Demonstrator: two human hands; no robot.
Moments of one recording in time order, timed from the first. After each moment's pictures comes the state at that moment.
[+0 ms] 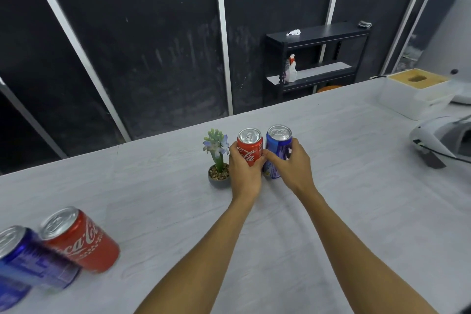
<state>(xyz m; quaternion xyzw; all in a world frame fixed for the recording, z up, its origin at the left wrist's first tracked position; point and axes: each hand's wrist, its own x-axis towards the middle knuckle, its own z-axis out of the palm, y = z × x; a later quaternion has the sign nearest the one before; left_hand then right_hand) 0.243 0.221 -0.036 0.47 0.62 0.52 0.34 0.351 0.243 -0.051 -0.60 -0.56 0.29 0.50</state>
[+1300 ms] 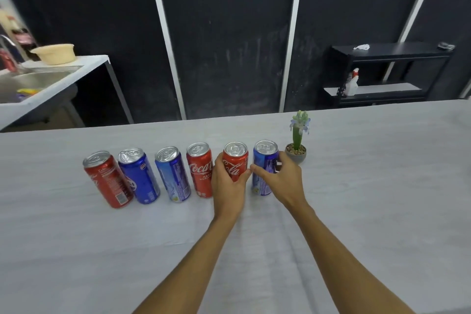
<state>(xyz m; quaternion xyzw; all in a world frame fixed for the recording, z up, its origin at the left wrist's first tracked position) 0.052 0.052 -0.049 0.41 0.66 0.59 0.23 0.169 0.104 -0.040 -0.52 -0.66 0.32 0.44</state>
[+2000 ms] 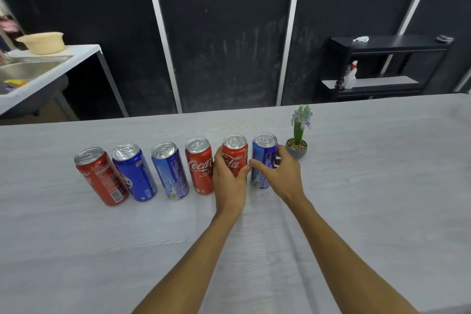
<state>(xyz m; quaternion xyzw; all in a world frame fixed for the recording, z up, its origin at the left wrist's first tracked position) 0.051 0.061 -0.052 0.41 0.65 0.59 0.23 0.161 0.115 -0.048 -0.53 -0.66 0.31 0.43</state>
